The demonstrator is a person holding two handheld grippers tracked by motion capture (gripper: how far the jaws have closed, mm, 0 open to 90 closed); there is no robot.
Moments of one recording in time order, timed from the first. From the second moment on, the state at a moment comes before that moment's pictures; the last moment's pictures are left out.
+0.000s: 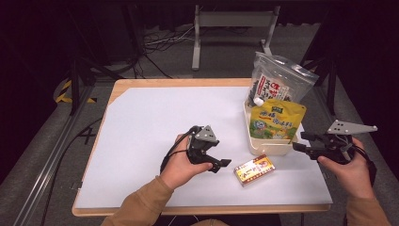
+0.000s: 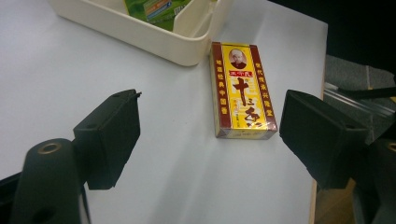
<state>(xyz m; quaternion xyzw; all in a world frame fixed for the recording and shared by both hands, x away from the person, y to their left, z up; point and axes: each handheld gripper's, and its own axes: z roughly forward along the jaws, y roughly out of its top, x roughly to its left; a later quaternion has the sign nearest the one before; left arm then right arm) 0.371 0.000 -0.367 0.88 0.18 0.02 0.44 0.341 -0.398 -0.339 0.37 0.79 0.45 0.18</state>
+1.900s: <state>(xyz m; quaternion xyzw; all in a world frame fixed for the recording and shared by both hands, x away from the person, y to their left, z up) 0.366 -0.089 -0.445 0.92 0.13 -0.02 0.37 0.335 -0.376 -0.360 0.36 0.81 0.43 0.16</state>
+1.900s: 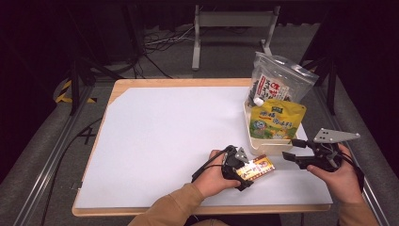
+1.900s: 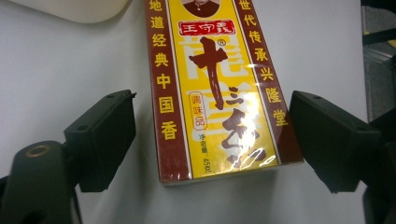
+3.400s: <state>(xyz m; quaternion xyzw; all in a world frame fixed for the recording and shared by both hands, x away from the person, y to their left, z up) 0.342 -0.020 -0.393 0.89 0.13 0.05 0.43 0.327 -0.350 -0.319 0.35 0.81 0.45 0.13</state>
